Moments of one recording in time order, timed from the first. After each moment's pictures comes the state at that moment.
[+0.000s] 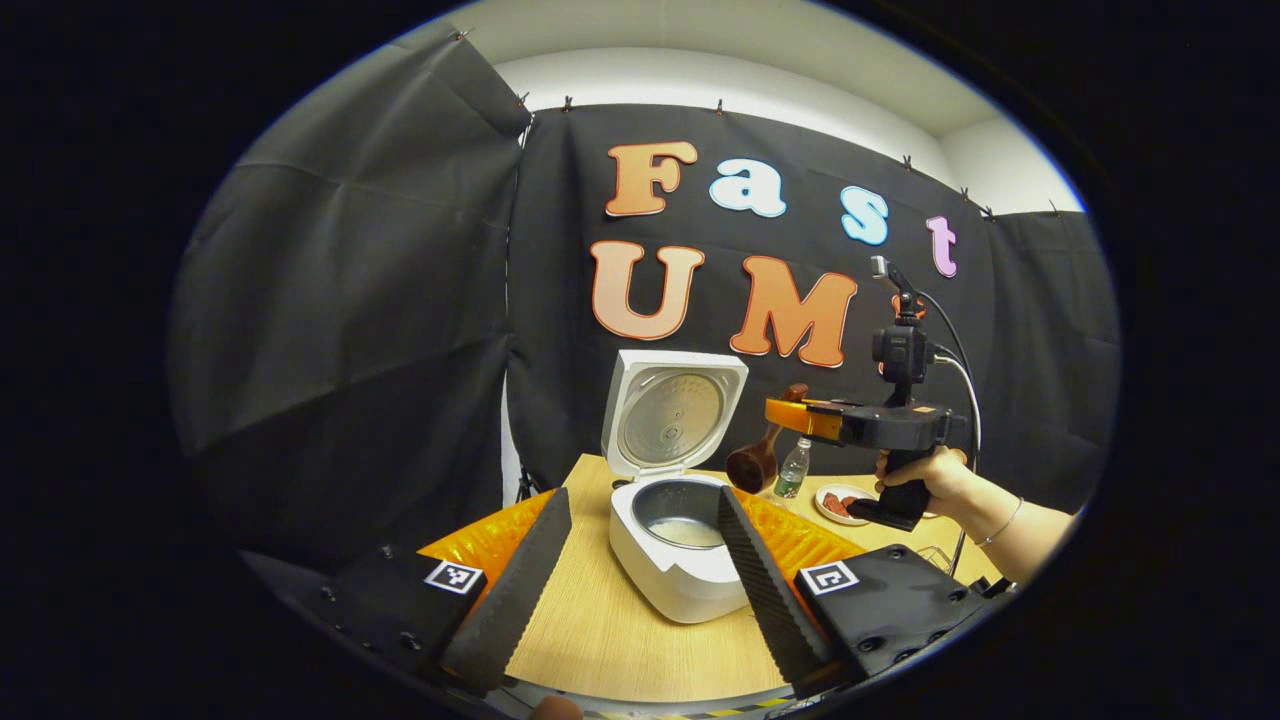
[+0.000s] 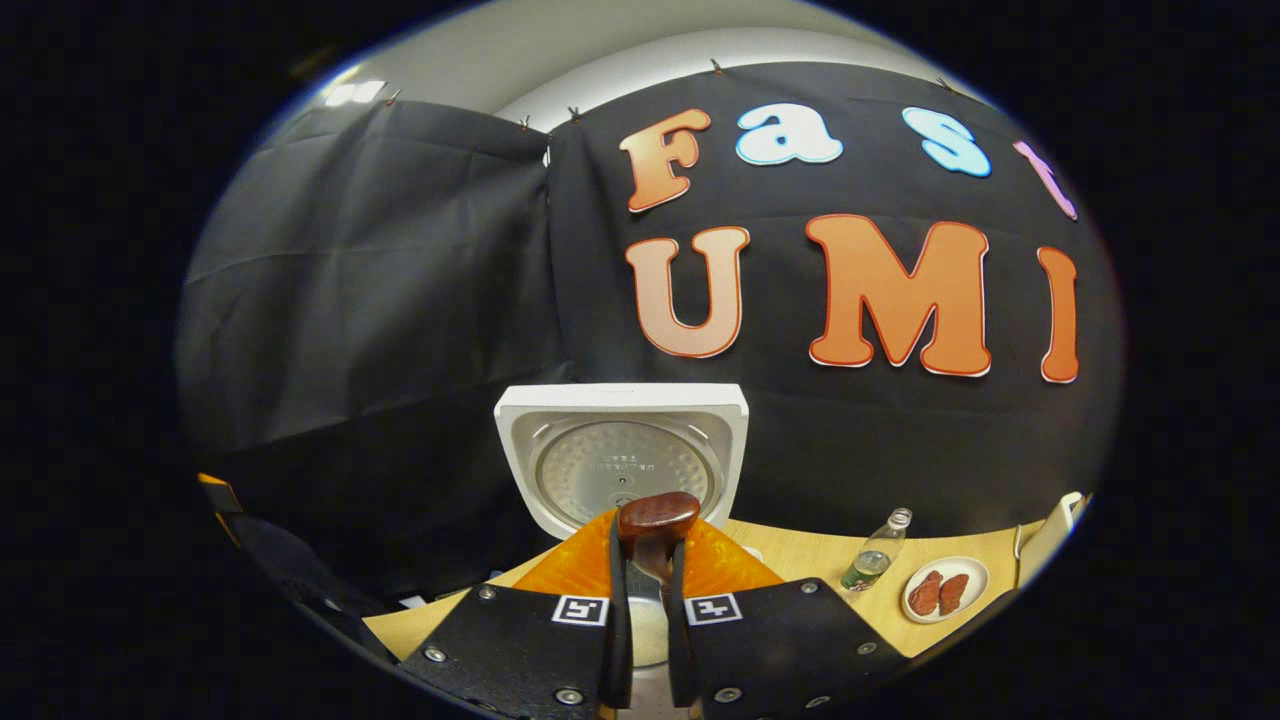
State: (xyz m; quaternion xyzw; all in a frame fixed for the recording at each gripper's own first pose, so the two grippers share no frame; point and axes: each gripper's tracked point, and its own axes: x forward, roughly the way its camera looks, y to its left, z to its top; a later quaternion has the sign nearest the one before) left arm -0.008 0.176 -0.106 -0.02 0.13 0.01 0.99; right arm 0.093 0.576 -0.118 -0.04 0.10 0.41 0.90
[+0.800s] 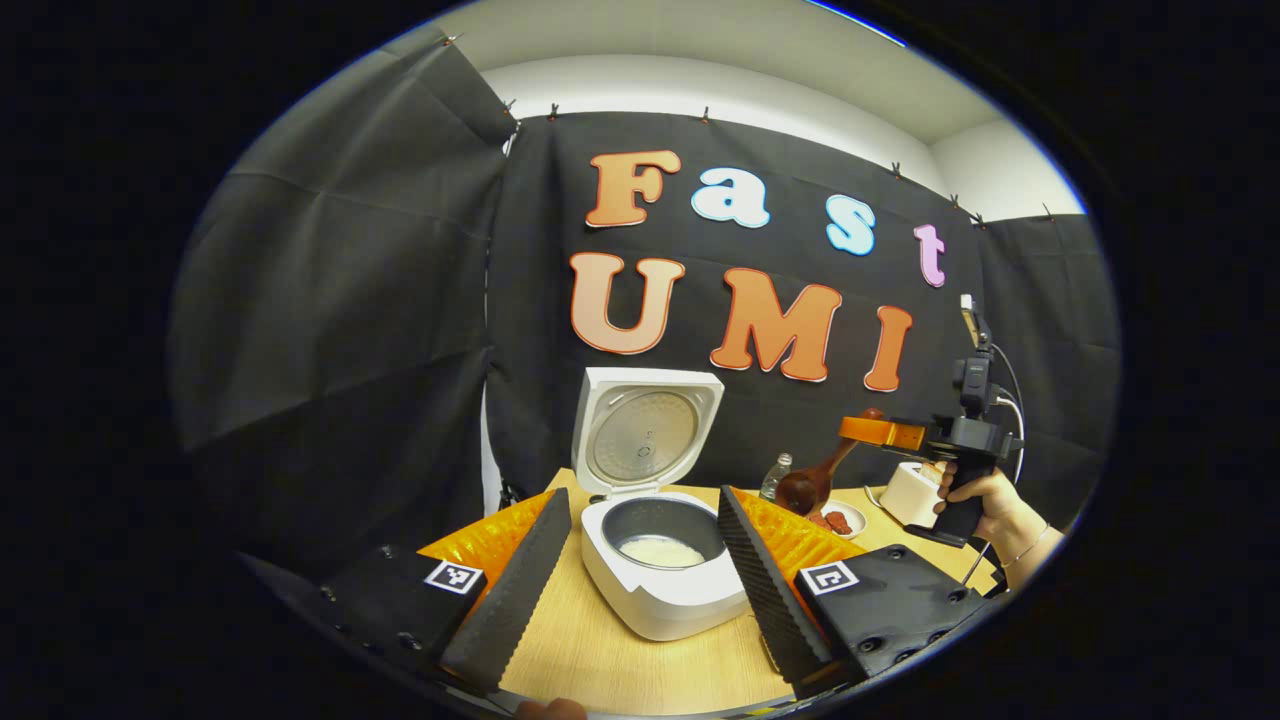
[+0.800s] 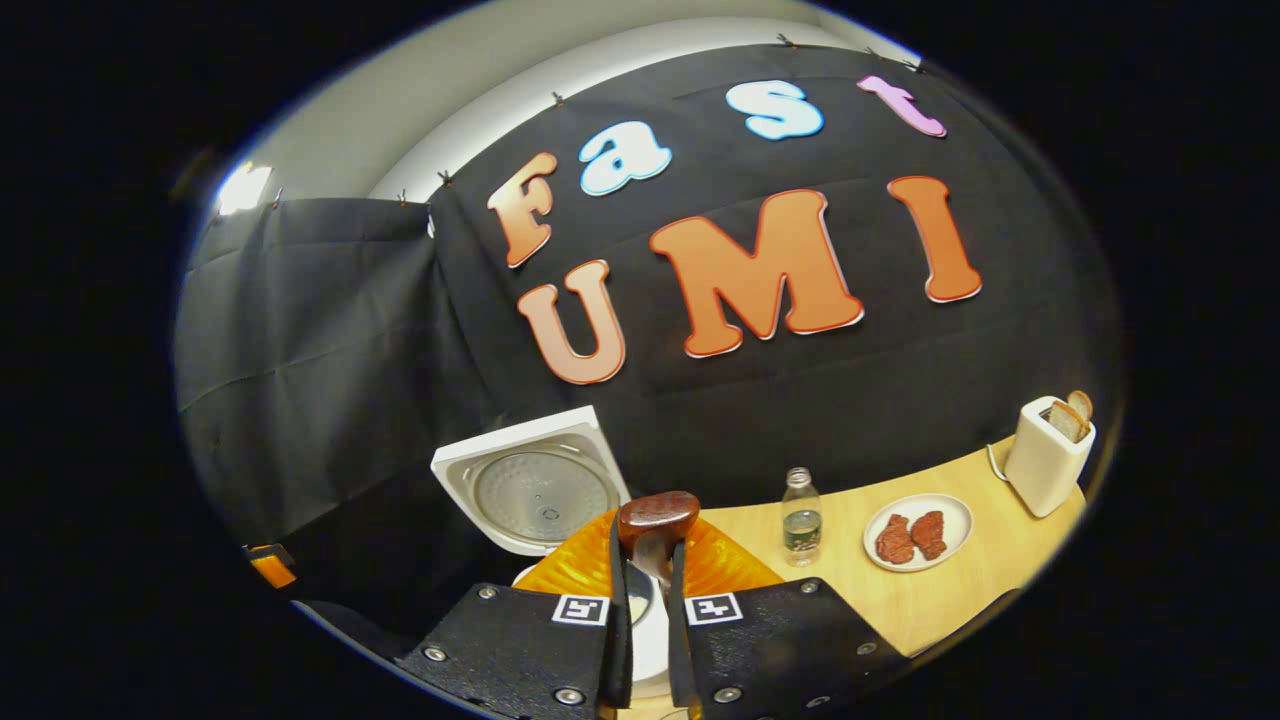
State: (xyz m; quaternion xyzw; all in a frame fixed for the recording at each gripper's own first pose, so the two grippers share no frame) left arm 0.015 0.134 -0.098 -0.01 0.11 -0.01 0.99; right arm 0.125 0.411 -0.101 0.12 0.14 0.30 0.94
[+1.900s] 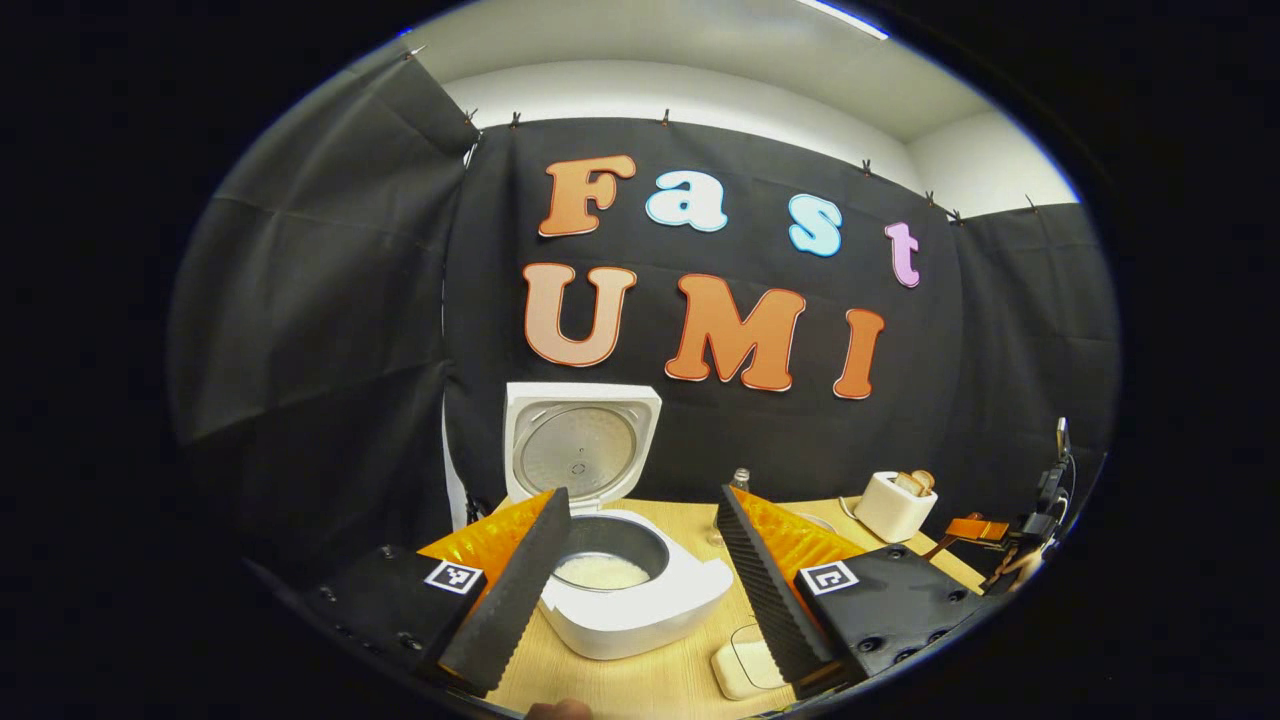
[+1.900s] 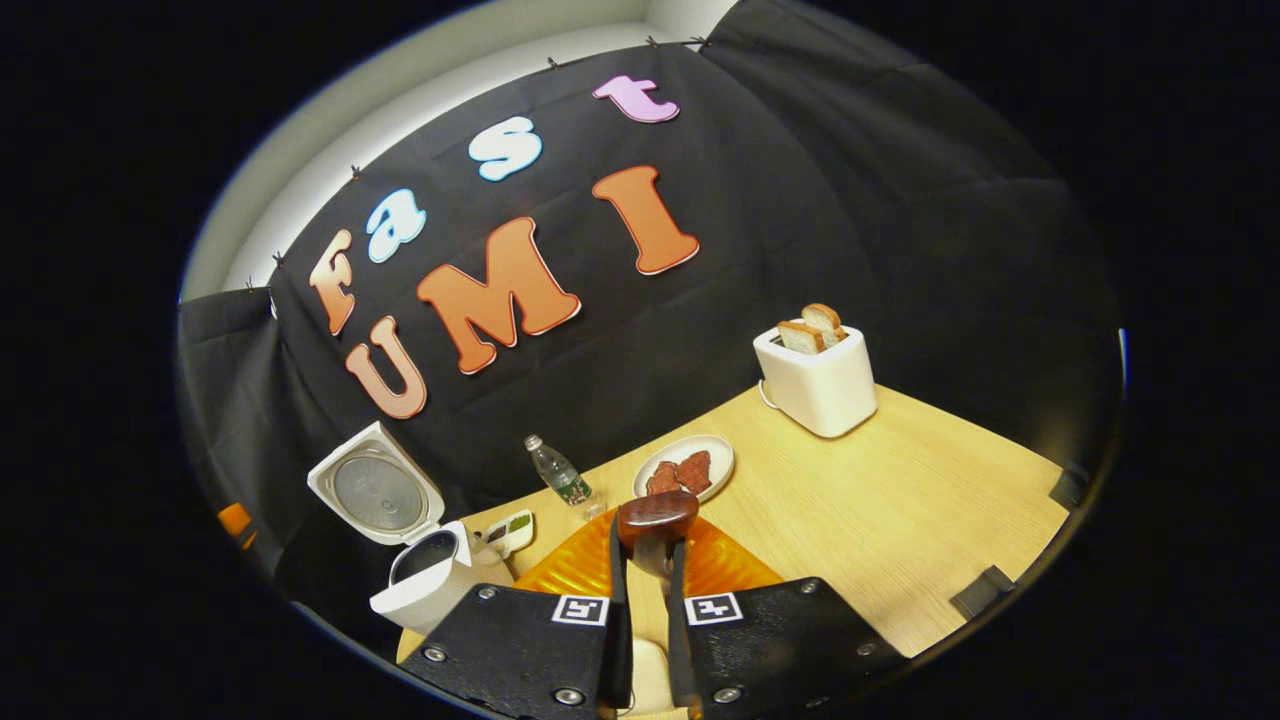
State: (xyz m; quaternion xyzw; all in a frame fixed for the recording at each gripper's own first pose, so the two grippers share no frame) left arm 0.043 0.048 -0.097 -0.01 0.09 -0.03 0.99; right arm 0.091 0.127 -0.219 0.21 0.20 0.09 0.95
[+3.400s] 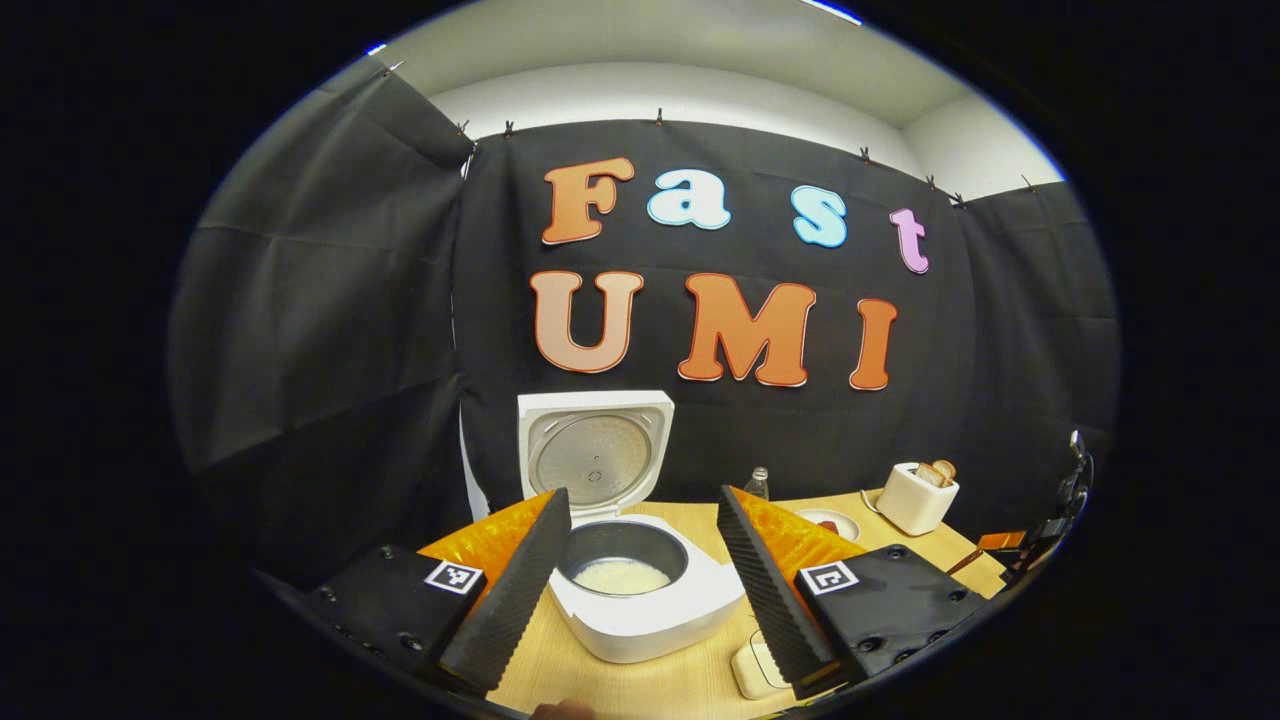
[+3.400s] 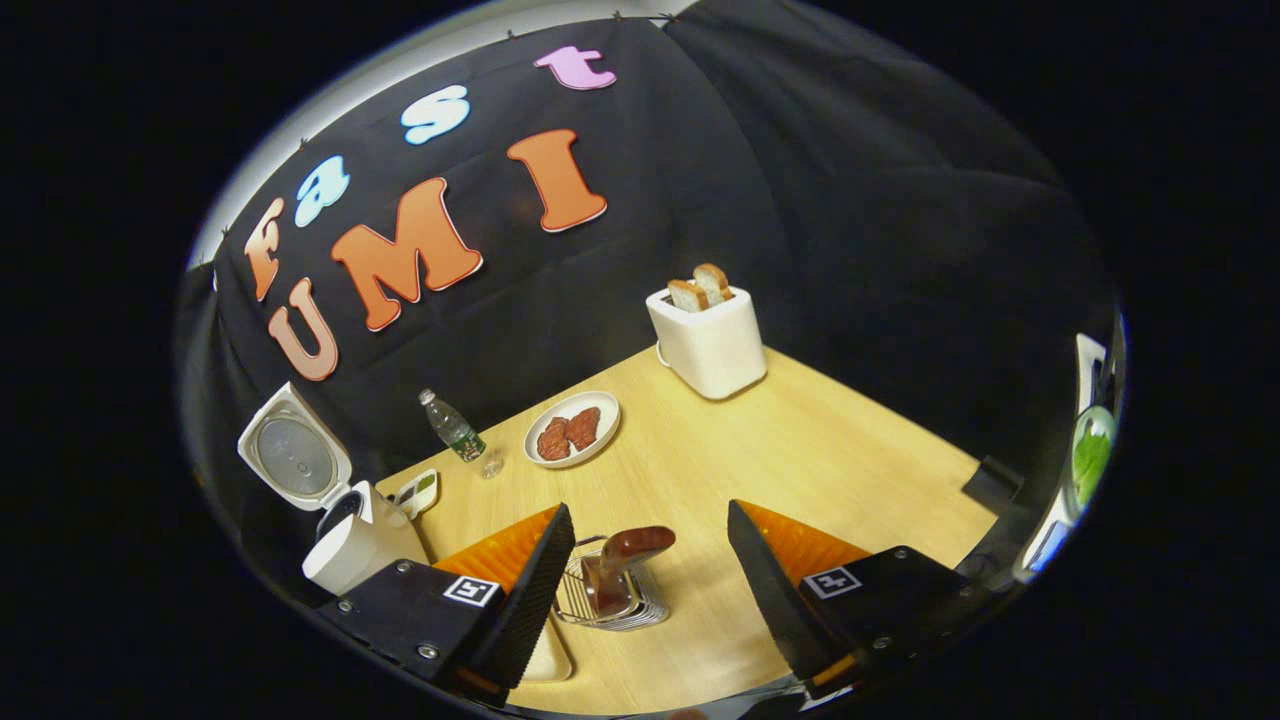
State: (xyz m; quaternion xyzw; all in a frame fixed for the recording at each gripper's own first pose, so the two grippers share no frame) left arm 0.045 0.055 -0.081 0.02 0.09 -0.01 1.00; right arm 0.077 0.030 -0.238 0.13 0.26 -0.01 0.96
